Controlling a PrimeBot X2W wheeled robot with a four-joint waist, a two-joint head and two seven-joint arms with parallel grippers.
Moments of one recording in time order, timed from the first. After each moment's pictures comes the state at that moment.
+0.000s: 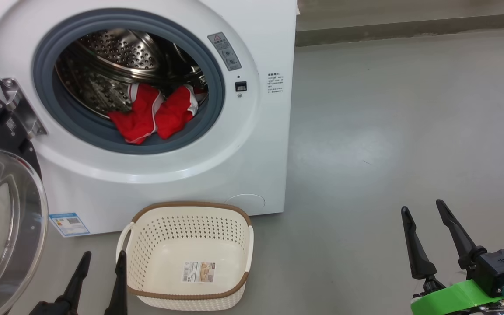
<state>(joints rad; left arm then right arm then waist) 0.02 0.07 0.06 0.21 -0.20 -0.11 -0.26 0.04 -0.04 -0.05 0.09 0.17 0.13 -0.26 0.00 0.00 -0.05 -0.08</state>
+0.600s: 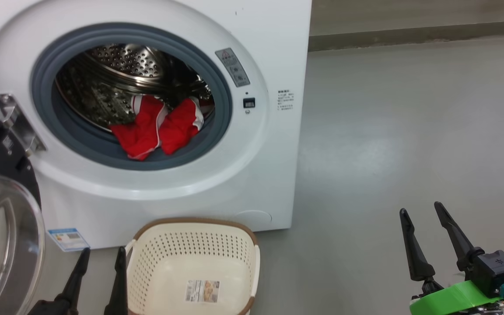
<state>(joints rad) 0.02 0.07 0.05 0.20 -0.19 -0.09 -0.26 0.04 -0.04 -0.05 0.10 0.17 0.13 -0.26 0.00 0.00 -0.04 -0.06</state>
